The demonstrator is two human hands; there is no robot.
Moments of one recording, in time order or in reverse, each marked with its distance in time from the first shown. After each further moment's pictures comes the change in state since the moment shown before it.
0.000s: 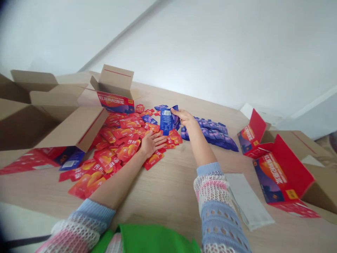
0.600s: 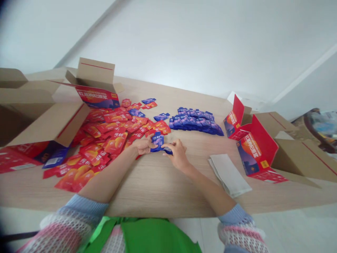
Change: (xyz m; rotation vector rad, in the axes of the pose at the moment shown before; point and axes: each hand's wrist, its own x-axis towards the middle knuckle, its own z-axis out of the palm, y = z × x) left_hand -0.010 -0.040 0.012 0.250 -0.166 -0.312; right_hand -0.225 0.125 0.007 -0.825 0.127 -0.274
